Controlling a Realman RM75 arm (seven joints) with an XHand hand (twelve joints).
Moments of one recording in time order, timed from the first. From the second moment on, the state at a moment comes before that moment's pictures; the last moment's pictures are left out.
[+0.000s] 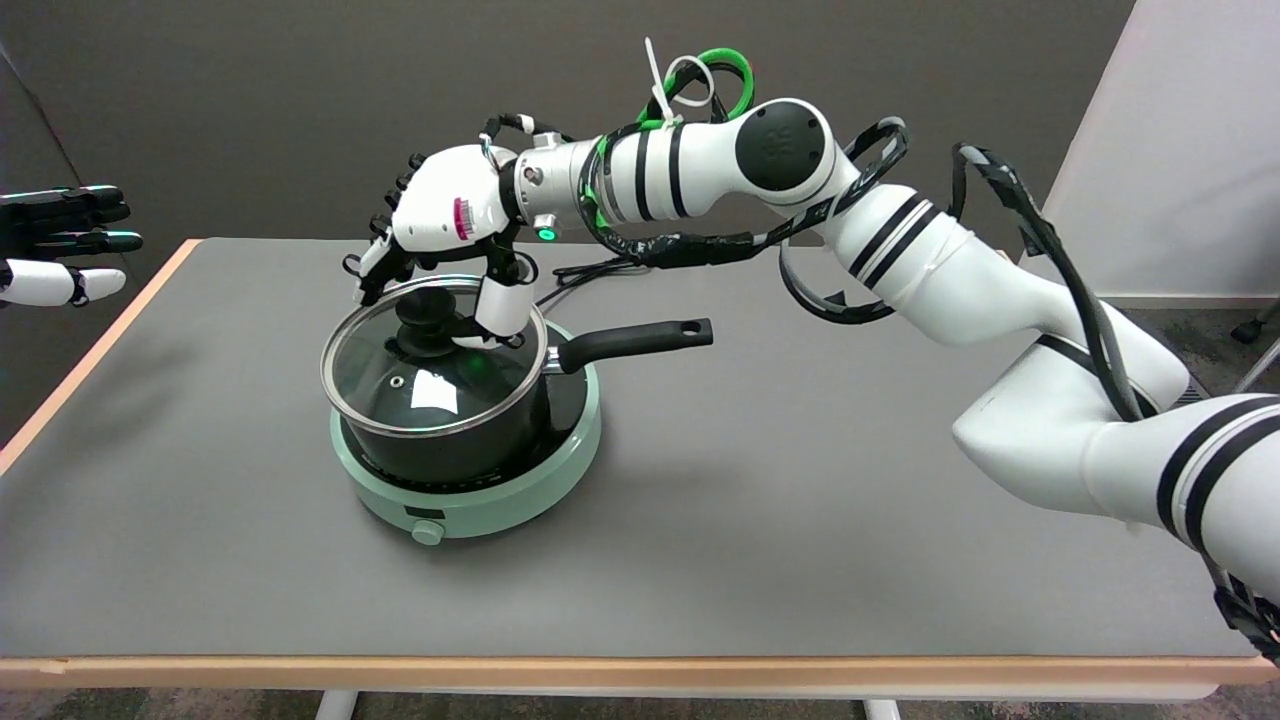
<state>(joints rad) 1.12 -1.30 -2.31 1.08 -1.64 0.75 2.19</state>
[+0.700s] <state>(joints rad) 1.12 -1.30 -2.32 1.09 -1.62 0.75 2.19</state>
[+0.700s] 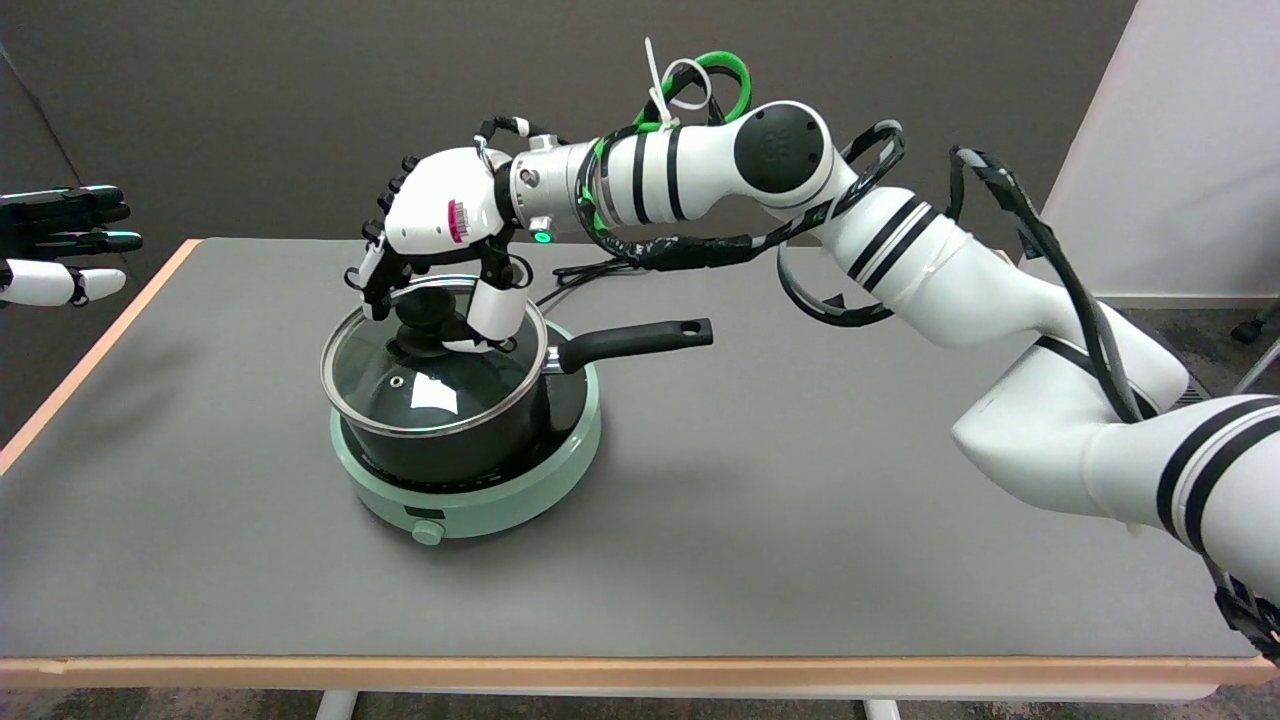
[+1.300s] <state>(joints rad) 1.10 -1.30 -2.32 1.09 -1.60 0.73 2.19</state>
